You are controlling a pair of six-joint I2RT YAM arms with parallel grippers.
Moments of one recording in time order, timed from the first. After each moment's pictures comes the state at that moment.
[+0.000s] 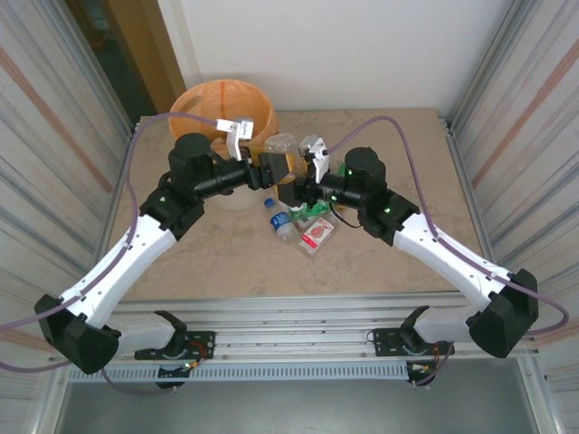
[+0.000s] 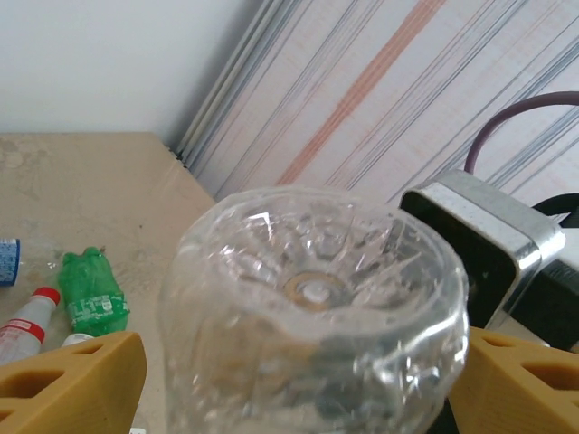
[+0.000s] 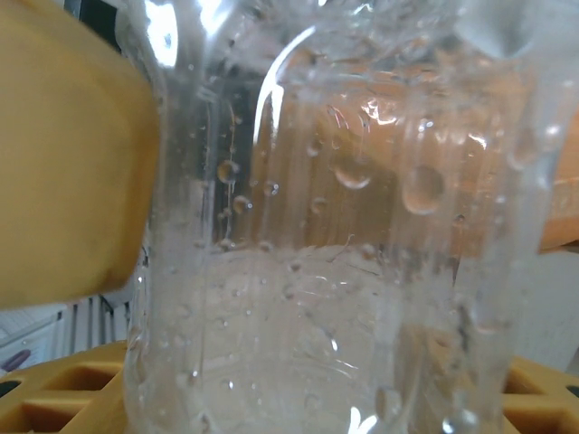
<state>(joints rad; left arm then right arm) -0.58 1.22 1.25 -0.13 0.48 -0.56 0.72 1.28 1.14 0.01 -0.42 0.18</state>
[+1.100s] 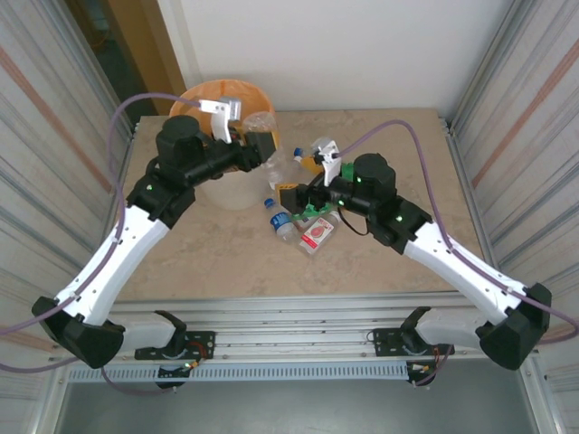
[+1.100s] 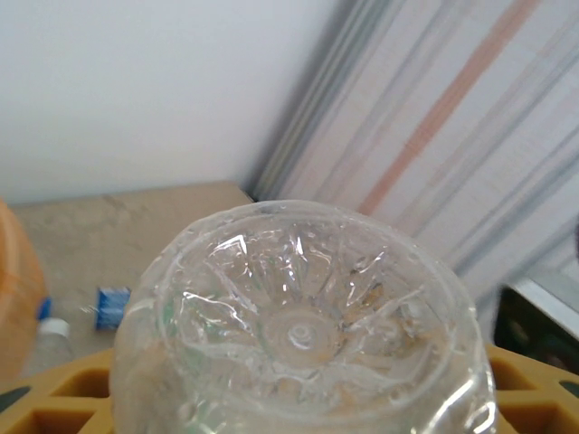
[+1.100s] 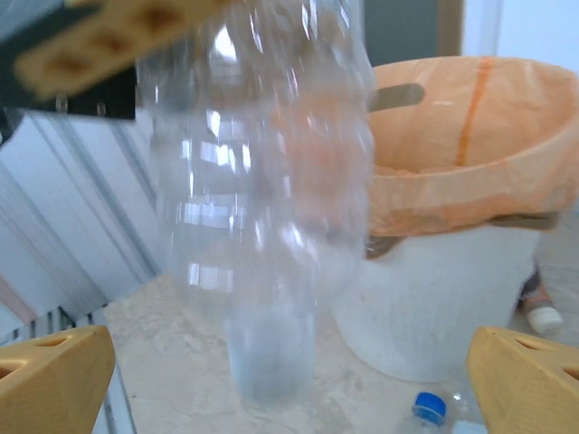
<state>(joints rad) -0.52 1.26 1.45 -0.30 0.31 -0.40 0.74 1.17 1.10 -0.08 -0.24 0.18</state>
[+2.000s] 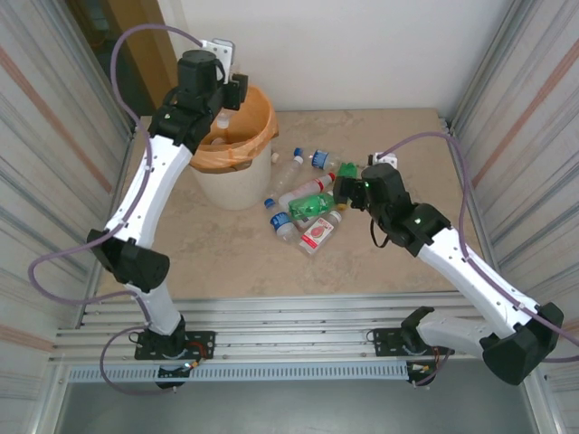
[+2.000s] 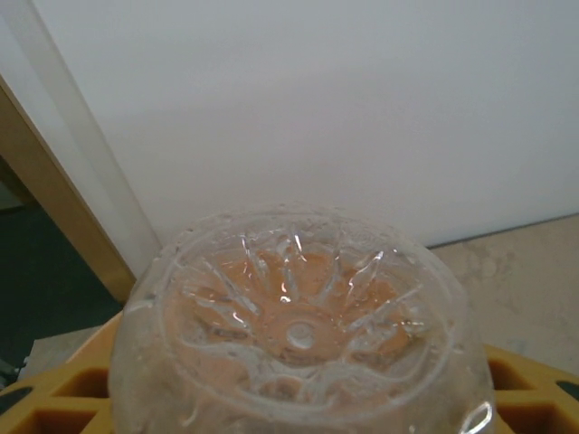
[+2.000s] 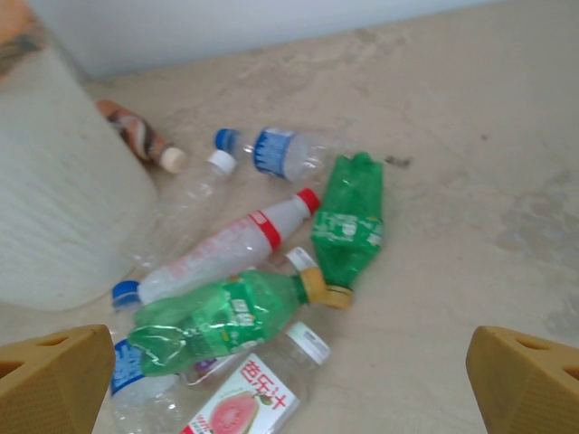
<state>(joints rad) -0.39 1.79 2.10 -0.62 -0.24 0.04 0.61 1.10 1.09 -0.60 0.40 0.54</state>
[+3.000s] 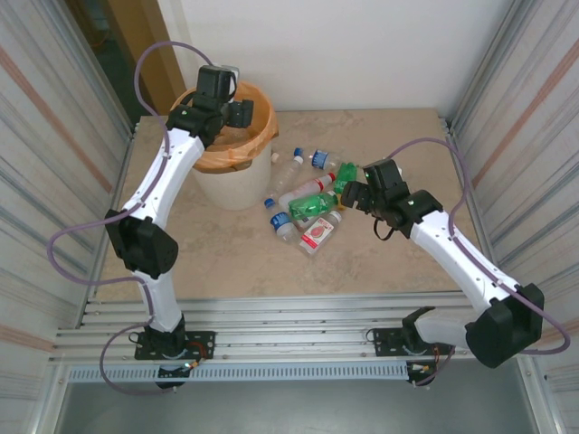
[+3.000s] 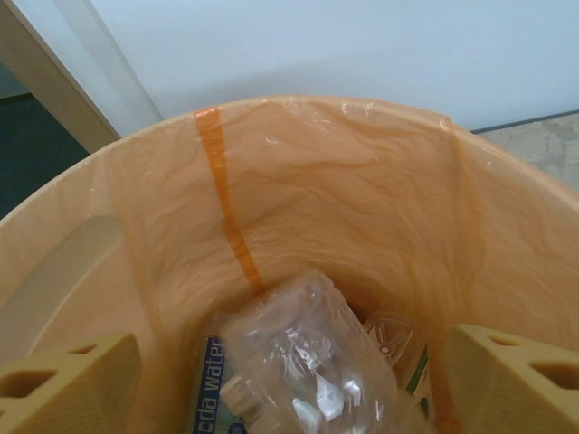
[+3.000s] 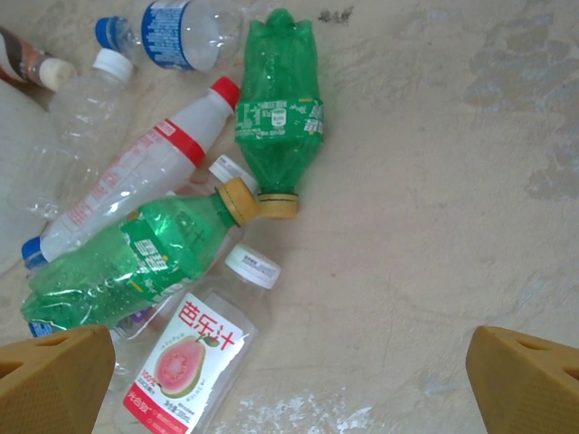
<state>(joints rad) -0.35 1.90 2.08 -0.75 -0.28 -0.02 0.47 1.23 1.09 -0.74 0.23 0.68</state>
